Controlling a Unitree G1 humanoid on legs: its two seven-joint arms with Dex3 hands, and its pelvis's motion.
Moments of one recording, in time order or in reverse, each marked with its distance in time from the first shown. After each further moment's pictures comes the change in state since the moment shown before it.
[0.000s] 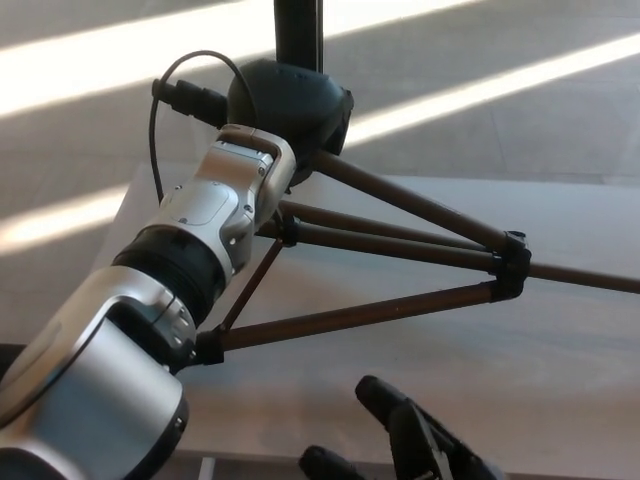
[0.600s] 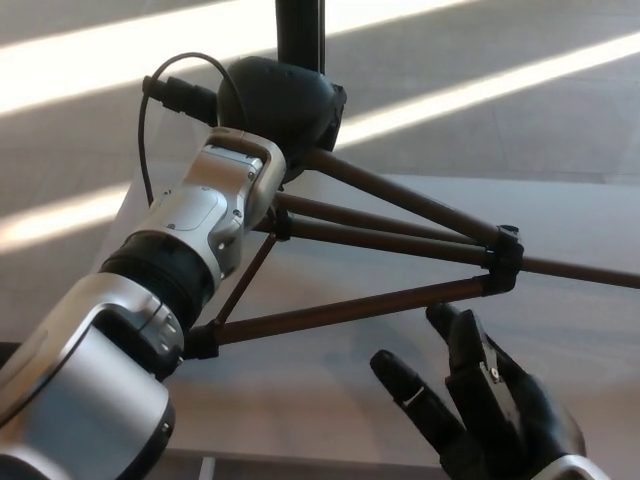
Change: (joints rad) left_arm 0.025 0.029 0.002 -0.054 -0.001 -0.001 0.047; right_arm -0.298 0.062 -0.270 0.261 0.050 -0.010 -0.155
